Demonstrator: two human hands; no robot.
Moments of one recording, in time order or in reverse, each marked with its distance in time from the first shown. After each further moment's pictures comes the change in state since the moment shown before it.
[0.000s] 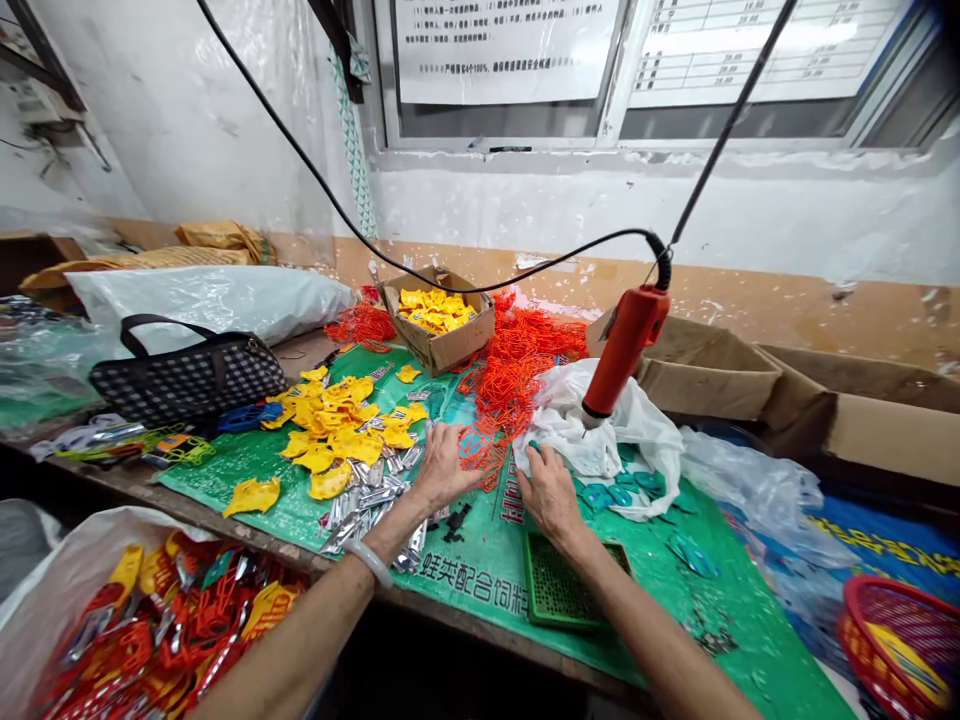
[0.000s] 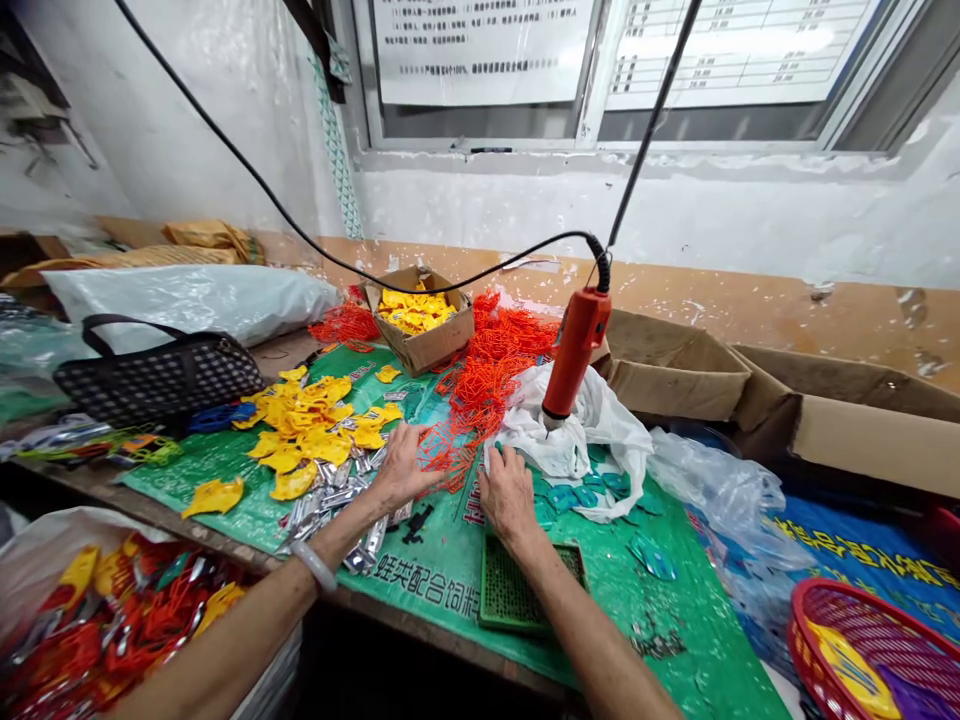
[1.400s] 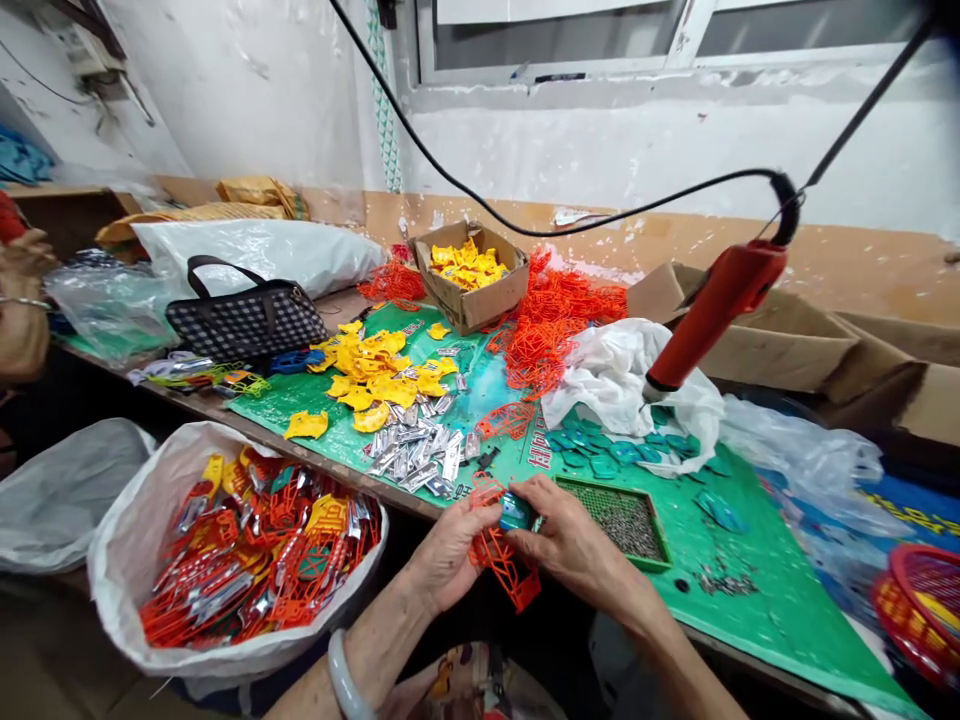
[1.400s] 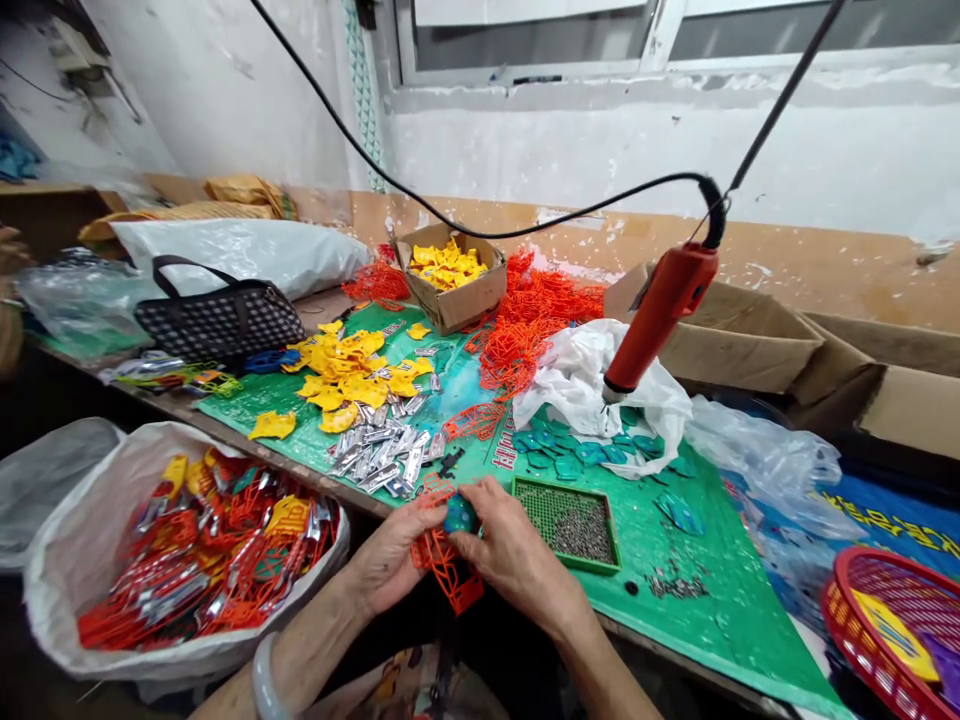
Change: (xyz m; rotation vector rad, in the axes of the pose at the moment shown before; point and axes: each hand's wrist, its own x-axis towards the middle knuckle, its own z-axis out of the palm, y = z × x) left_hand -0.157 0.060 -0.026 -1.506 -0.239 -0.834; right_hand -0.110 -0.058 -0.041 0.261 -0.423 -0.295
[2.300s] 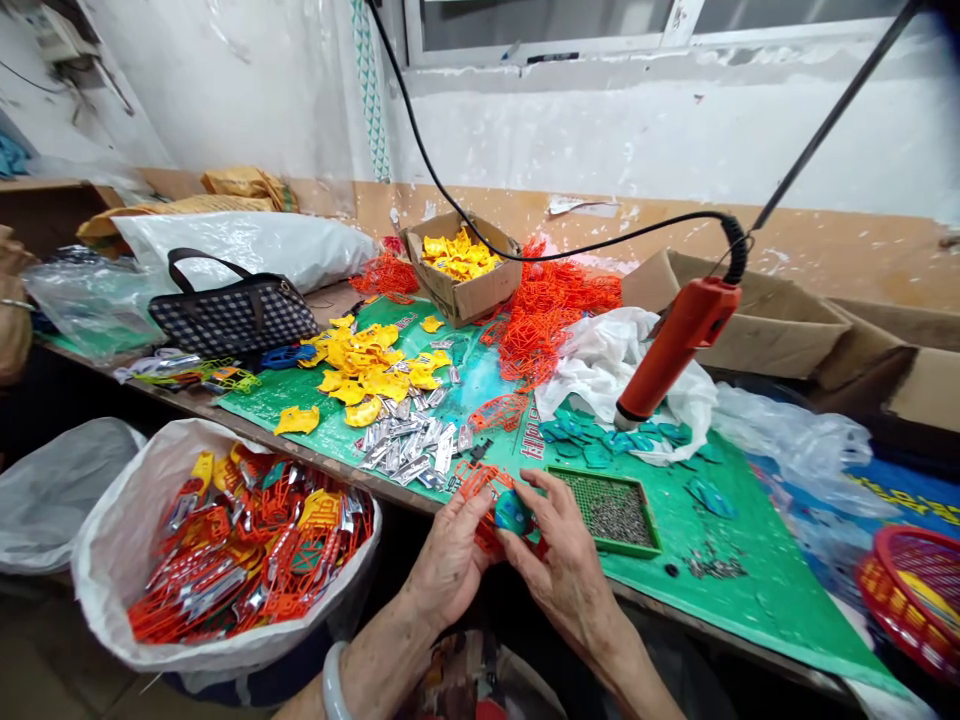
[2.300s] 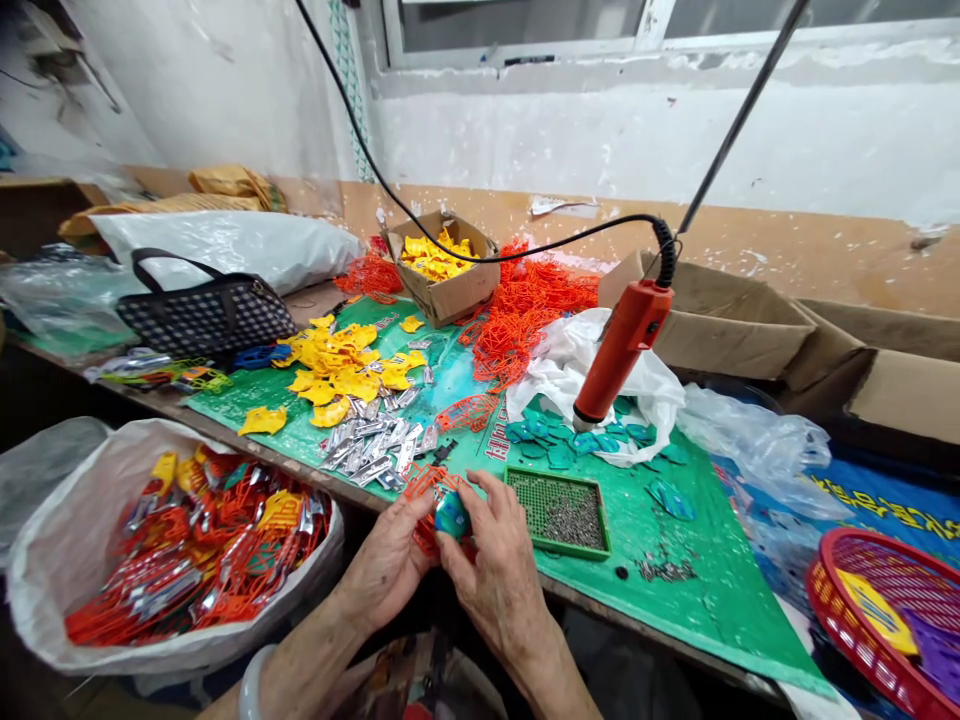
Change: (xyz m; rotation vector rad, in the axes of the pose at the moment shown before) left_hand -0.008 -0.013 0.019 -0.024 0.118 0.136; right_hand -0.028 0.006 0.036 -0.196 0.430 -0.113
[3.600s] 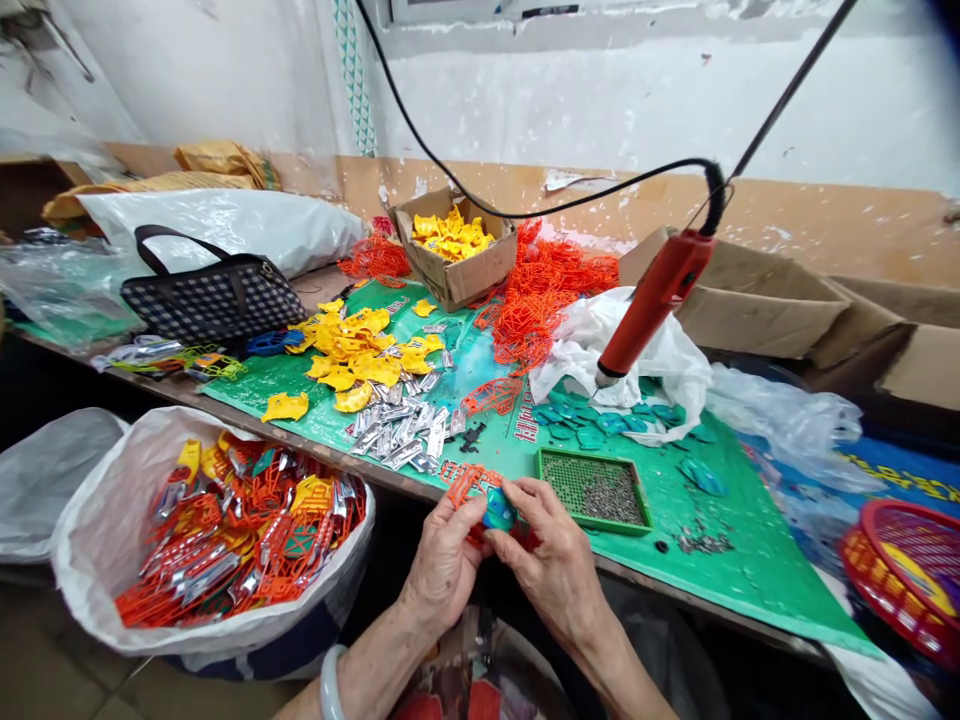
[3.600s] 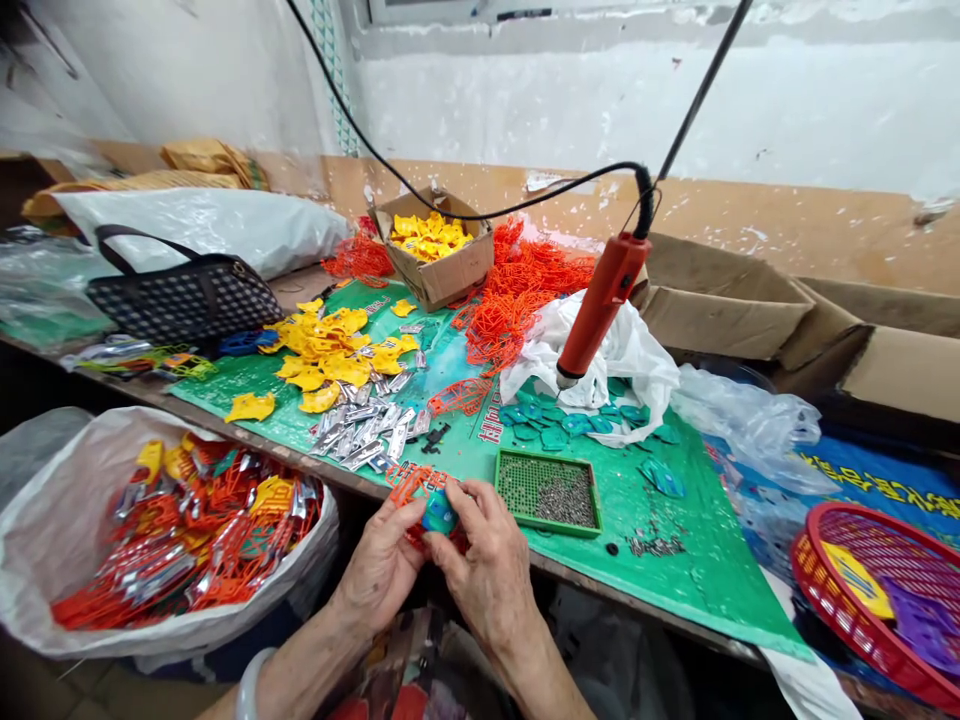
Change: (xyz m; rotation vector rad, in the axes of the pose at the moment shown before) left_hand -0.010 -0.019 -0.007 -0.034 0.103 0.050; right_hand -0.015 -0.005 0.003 0.047 -0.056 0.137
